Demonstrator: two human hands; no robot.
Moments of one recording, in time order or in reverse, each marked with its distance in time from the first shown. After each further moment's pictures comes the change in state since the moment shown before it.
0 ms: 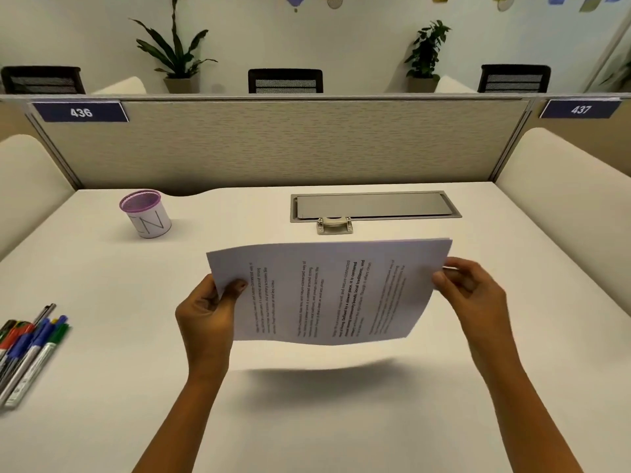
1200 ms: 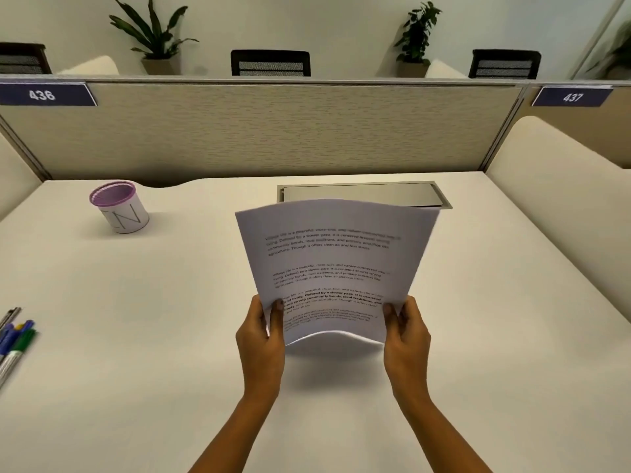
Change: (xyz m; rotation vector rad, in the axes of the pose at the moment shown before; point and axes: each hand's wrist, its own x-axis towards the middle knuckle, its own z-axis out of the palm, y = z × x) left_hand -0.056 -0.036 0.062 0.111 -0.134 -0.191; right_hand -0.050 0.058 0.072 -0.030 0.075 0.074
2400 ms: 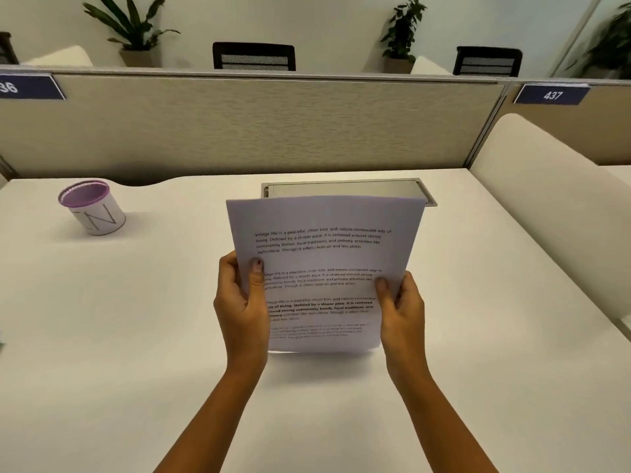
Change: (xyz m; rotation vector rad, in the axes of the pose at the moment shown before) left_hand 0.034 0.053 0.015 -0.194 0.065 0.100; right_hand 0.028 -0.043 -0.006 0.230 -0.043 0.122
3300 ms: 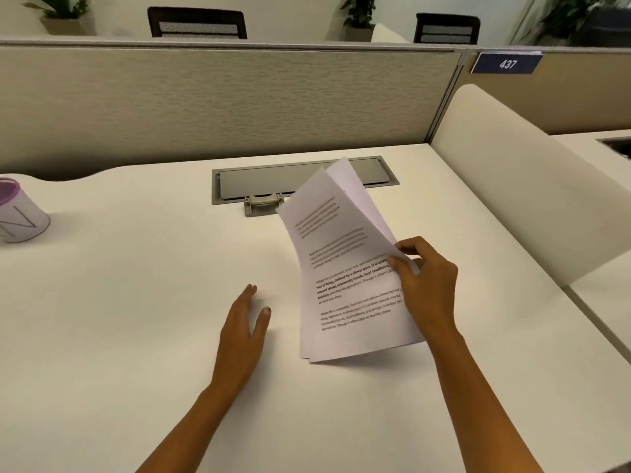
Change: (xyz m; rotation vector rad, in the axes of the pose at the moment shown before) left_hand -0.034 -0.104 0.015 0.520 -0.535 -0.261; right_hand 0.069 0.002 -0.095 -0.665 0.131 -0.301
